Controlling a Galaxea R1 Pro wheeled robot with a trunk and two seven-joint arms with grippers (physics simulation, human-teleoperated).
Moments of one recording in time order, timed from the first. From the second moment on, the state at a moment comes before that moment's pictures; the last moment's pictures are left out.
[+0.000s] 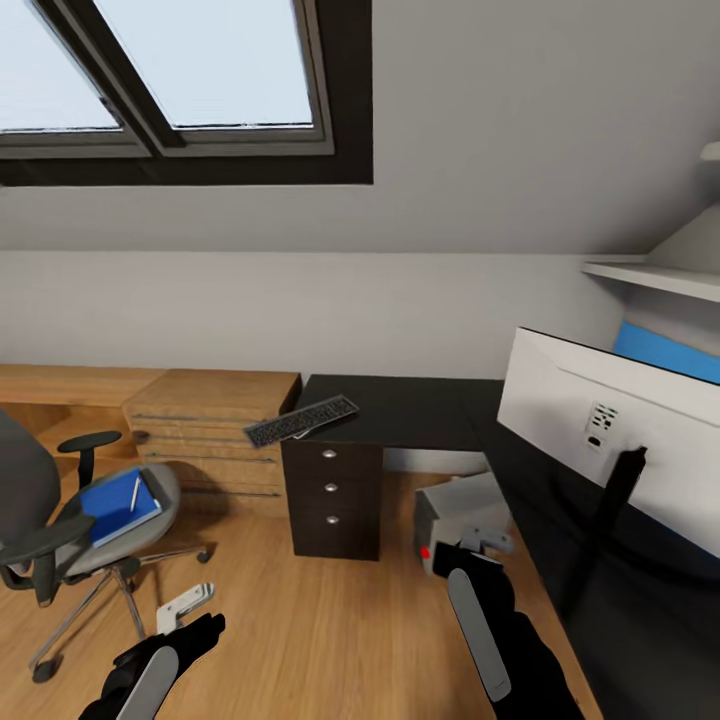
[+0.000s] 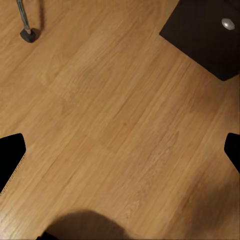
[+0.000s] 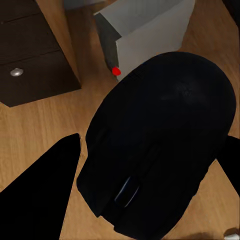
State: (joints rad) left arm -0.16 0.12 -0.07 -1.24 0.76 0.52 0.57; right arm -0.33 0.16 0.12 -1.34 -0.39 0.72 -0.65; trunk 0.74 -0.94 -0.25
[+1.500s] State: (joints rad) left arm 0.02 0.12 -0.15 -1.61 0.70 0.45 0.57; right arm -0.32 0.16 0.12 -1.34 -0.38 0.64 -0.66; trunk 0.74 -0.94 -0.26
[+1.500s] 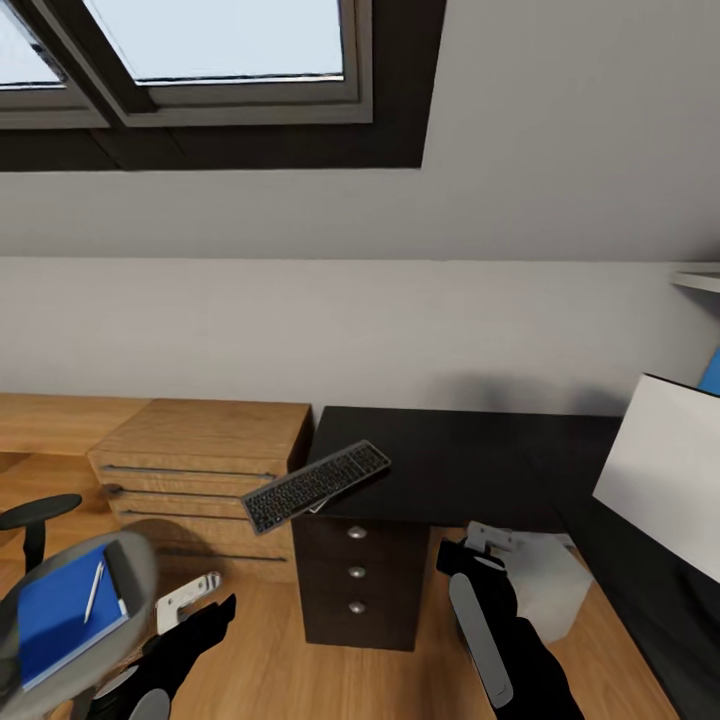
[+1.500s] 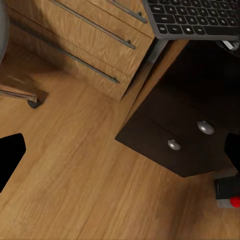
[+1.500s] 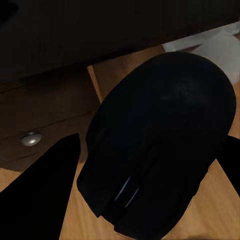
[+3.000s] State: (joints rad) left arm 0.02 0.12 -0.02 -1.61 0.71 0.44 0.57; right arm -0.32 0.16 0.12 -1.26 -0.39 0.62 -0.65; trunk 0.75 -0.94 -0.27
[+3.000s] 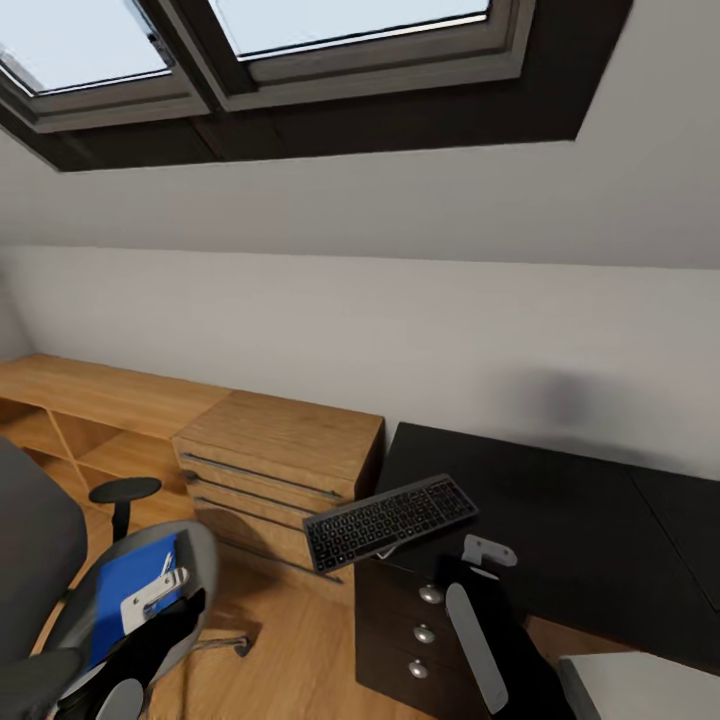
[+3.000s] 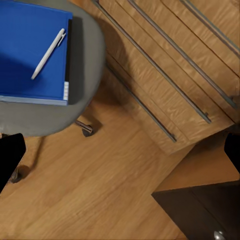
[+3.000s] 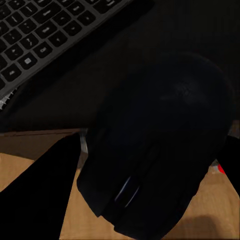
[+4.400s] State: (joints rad) left arm 0.02 0.11 -0.04 -1.61 0.71 0.44 0.57; right arm -0.51 0.02 0.11 -0.75 -0.38 0.38 -0.51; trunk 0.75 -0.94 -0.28
